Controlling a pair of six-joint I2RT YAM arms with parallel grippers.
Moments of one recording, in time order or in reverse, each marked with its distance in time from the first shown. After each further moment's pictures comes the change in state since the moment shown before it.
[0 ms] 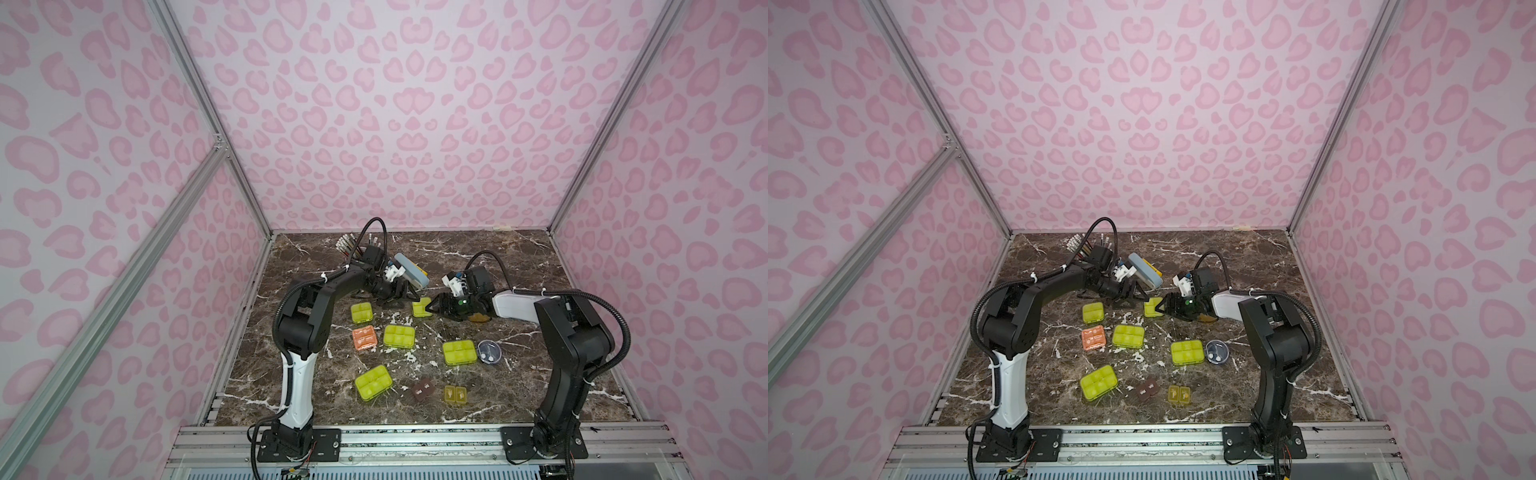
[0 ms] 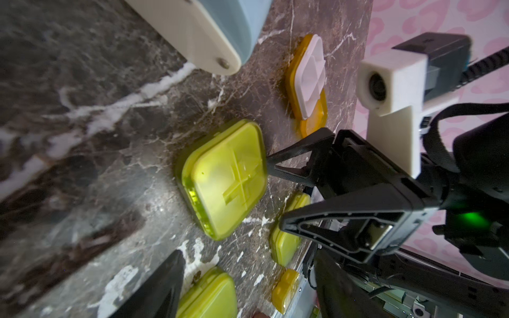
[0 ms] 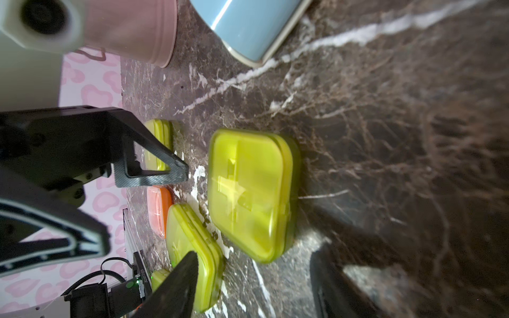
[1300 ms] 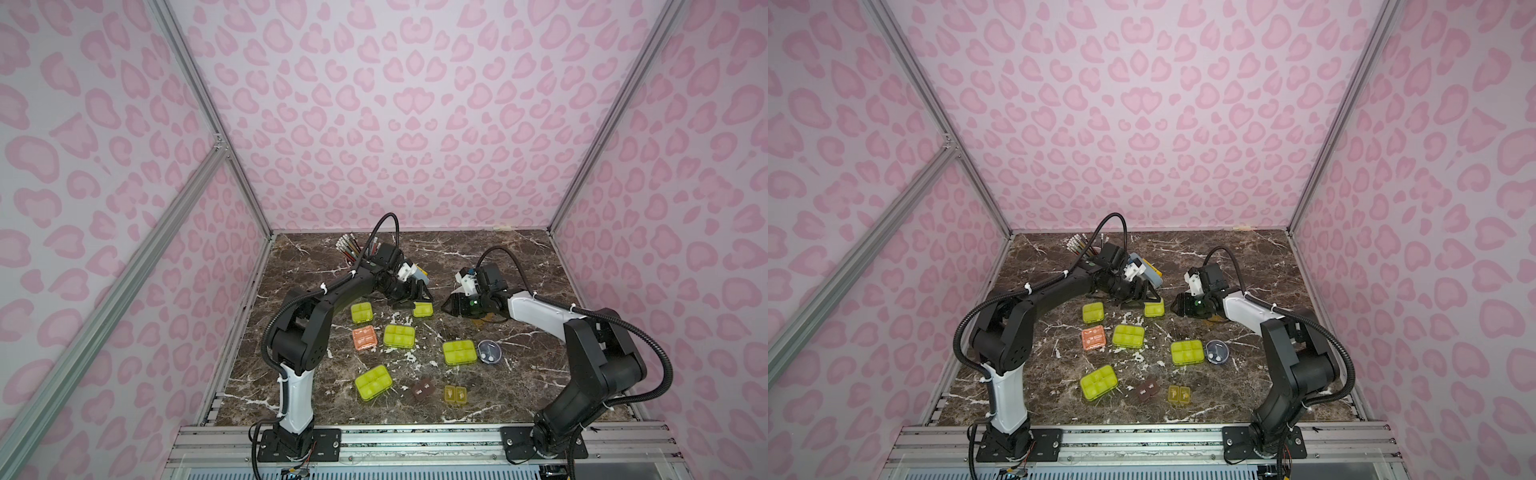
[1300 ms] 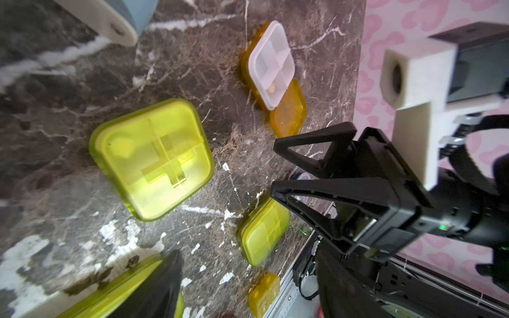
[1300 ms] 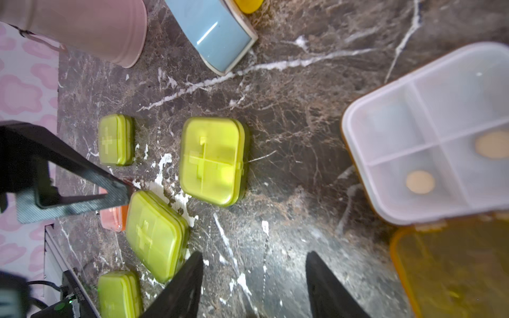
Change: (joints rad) left arm -0.110 -0.153 0.005 -0.018 -0.129 -0.124; right arm -0.023 -0.238 -0.051 -0.217 0.228 -0.138
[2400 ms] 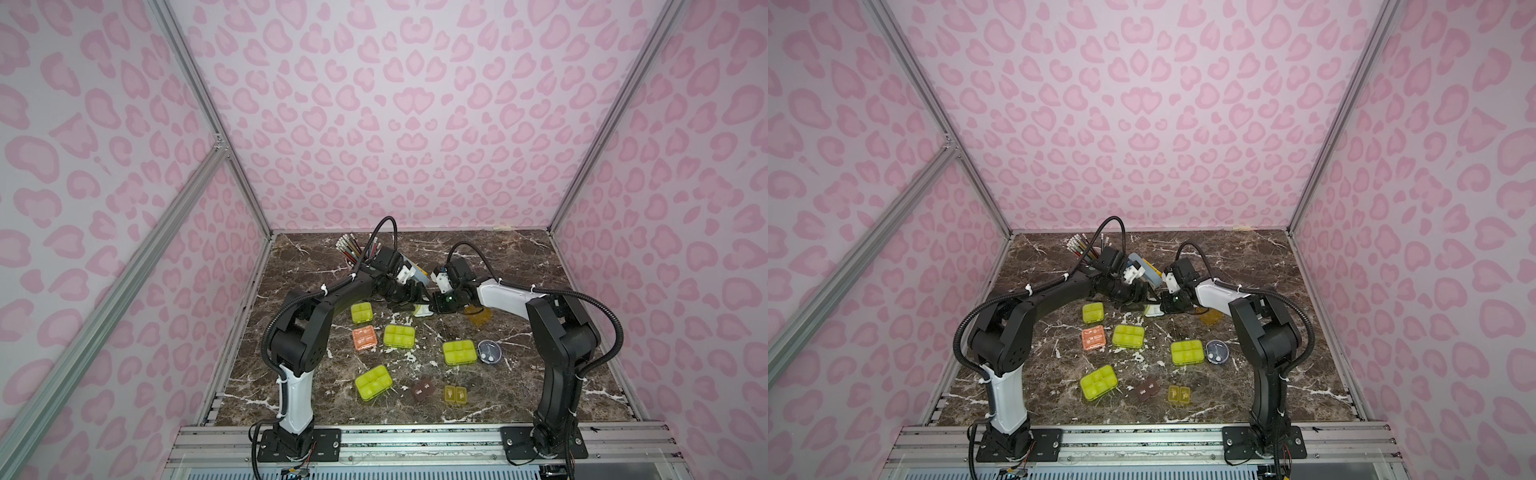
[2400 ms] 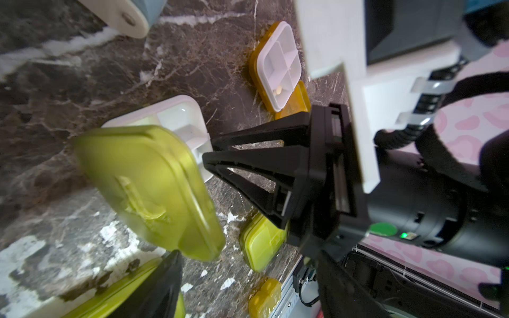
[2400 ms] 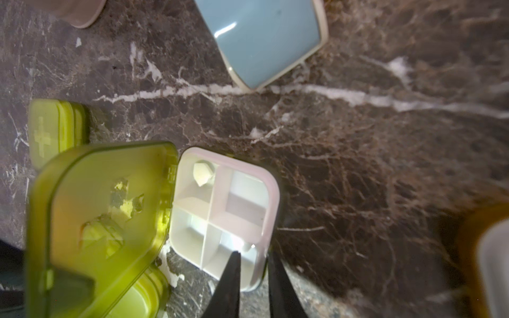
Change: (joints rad) left arm -0.020 0.001 -0.072 0.088 -0.012 -0.057; right arm 0.129 0.282 0.264 -0.092 0.117 -0.094
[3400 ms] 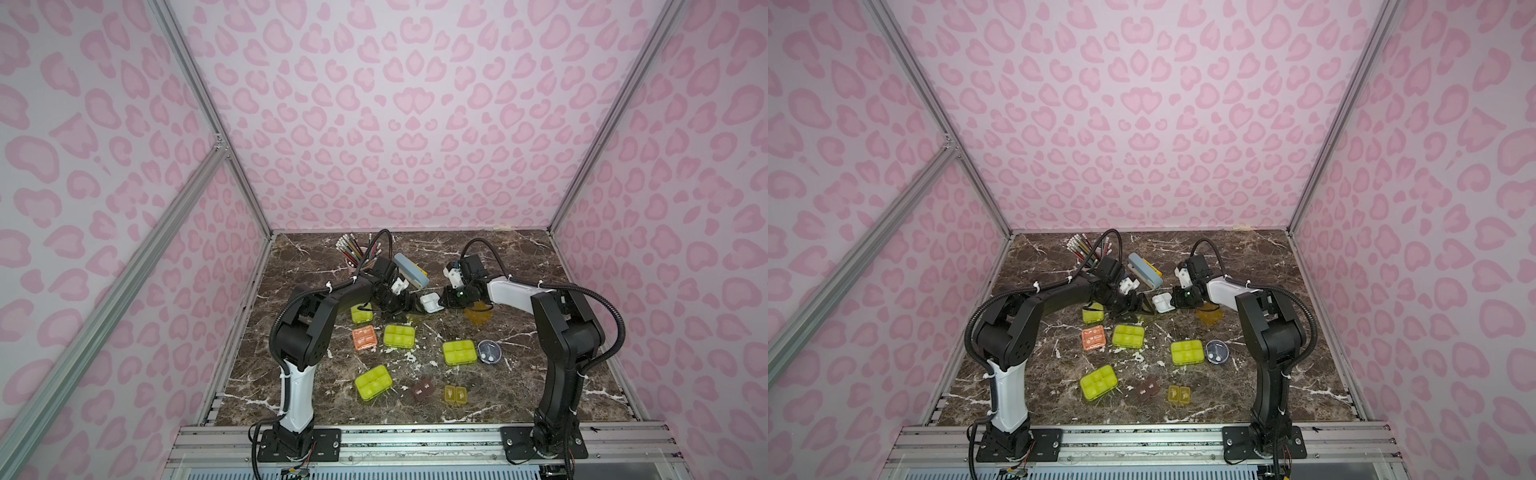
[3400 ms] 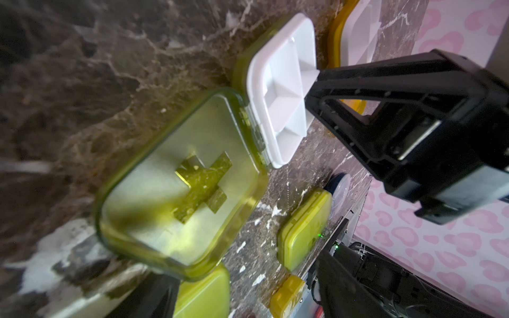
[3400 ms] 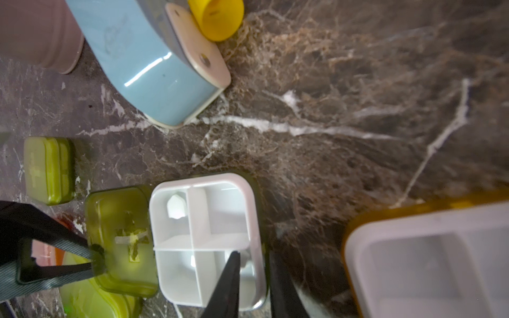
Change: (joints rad) left arm 0.026 0.046 -0.080 0.001 -0.003 0.011; right arm -0.098 0.015 -0.012 0.044 -0.037 -0.003
